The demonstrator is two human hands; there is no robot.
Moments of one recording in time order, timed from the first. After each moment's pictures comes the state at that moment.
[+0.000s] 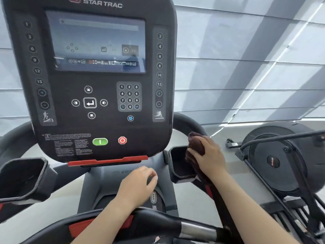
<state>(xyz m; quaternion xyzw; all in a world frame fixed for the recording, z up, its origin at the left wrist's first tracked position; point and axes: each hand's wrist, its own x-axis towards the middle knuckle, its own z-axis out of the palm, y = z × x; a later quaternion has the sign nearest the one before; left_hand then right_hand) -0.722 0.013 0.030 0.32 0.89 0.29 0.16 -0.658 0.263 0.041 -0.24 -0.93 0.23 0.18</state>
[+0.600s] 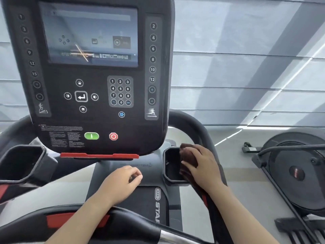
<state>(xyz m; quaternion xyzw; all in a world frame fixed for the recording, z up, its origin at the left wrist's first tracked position) -0.730 0.015 0.017 0.25 0.91 0.25 0.19 -0.655 0.292 -0.002 -0.13 -0.95 0.27 0.13</state>
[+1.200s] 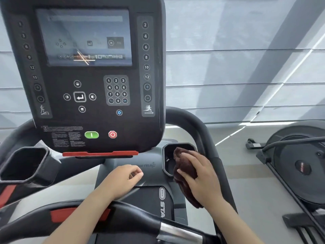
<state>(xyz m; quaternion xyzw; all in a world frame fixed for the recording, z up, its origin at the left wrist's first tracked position) -0.730 0.014 0.018 0.26 0.91 0.23 0.21 -0.607 0.255 0.015 -0.10 -0.91 0.35 0.19</state>
